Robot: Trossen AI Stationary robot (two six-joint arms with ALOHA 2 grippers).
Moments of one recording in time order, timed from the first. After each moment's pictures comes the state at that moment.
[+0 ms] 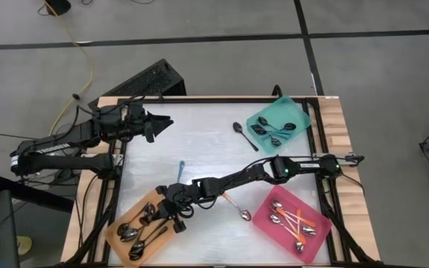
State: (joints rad) left arm 0.28 0.73 0.79 -0.22 -0.08 -0.68; right arm 0.22 2.65 2.25 0.06 -0.26 -0.12
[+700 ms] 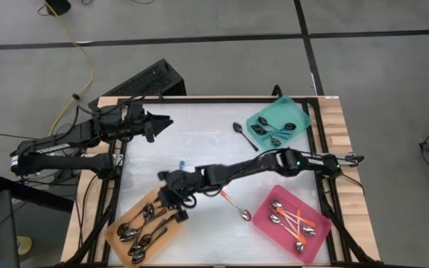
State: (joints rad) left arm 0.28 0.73 0.79 -0.23 -0.09 -0.68; right arm 0.20 2.49 2.25 -0.13 -0.21 -0.22
